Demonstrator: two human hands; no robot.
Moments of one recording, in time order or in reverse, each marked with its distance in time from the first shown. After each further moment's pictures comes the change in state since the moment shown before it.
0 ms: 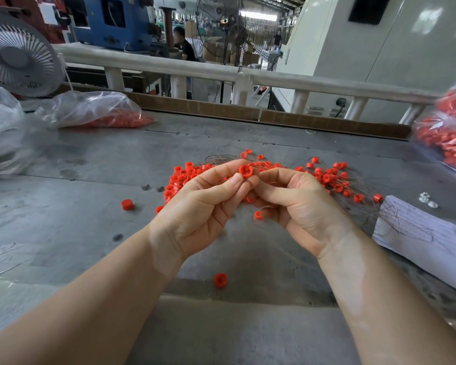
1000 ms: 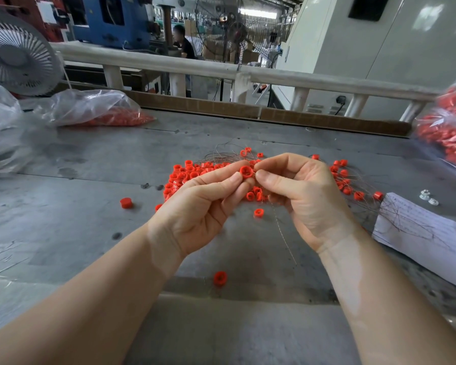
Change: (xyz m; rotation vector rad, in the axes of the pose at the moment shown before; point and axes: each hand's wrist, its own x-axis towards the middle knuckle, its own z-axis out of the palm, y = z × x) left_hand 0.000 0.004 -0.001 0.057 0.005 -0.053; right_hand -0.002 -0.004 0.001 -0.078 0.050 -0.303
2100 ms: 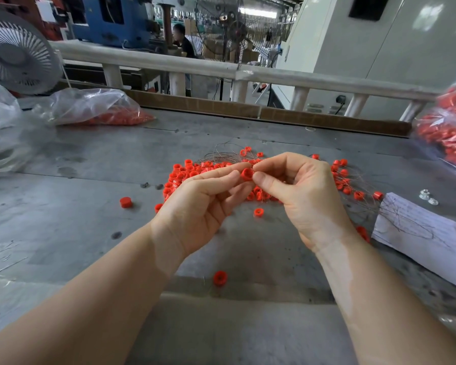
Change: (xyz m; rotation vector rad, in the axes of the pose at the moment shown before) left_hand 0.002 -0.002 0.002 0.088 0.047 0.050; right_hand 0.002 0.010 0.000 -0.247 0.081 -0.159
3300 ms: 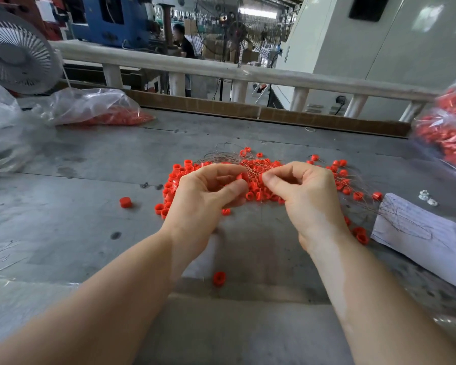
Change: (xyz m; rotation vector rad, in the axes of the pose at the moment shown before) left_hand 0.003 -0.015 -0.006 0.488 0.106 0.356; right_hand 0.000 0.009 -0.001 -0.210 0.214 0.126
